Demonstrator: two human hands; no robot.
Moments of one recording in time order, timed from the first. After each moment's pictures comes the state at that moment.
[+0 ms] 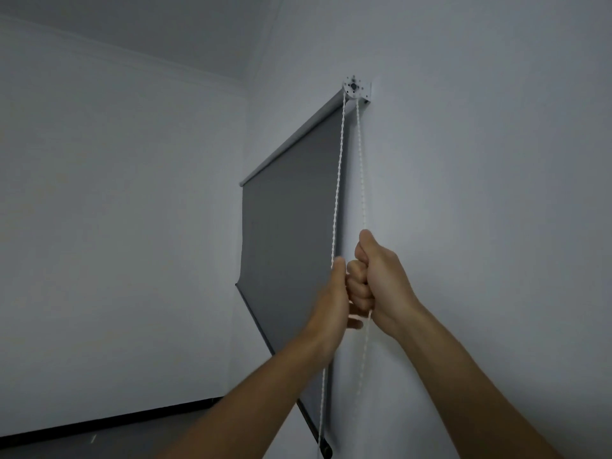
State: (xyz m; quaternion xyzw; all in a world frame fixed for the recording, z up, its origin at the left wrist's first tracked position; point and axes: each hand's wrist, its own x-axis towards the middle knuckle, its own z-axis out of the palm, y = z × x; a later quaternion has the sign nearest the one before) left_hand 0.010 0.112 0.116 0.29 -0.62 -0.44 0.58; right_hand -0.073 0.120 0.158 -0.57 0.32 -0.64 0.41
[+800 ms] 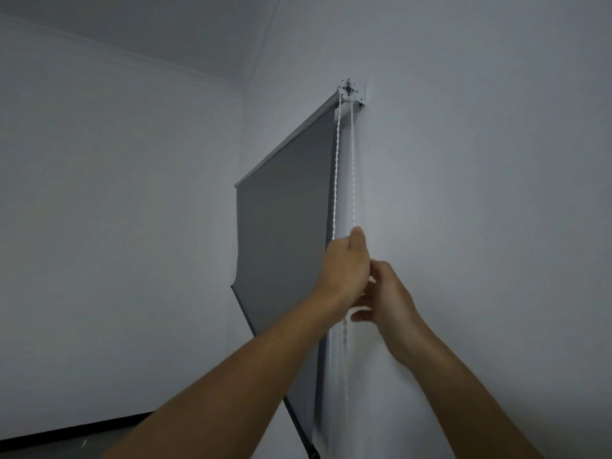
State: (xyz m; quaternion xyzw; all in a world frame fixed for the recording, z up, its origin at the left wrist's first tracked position) left_hand -0.010 0.103 0.171 0.35 -0.63 -0.27 0.63; right_hand -0.087 0.122 0.134 -0.56 0.40 -0.63 0.36
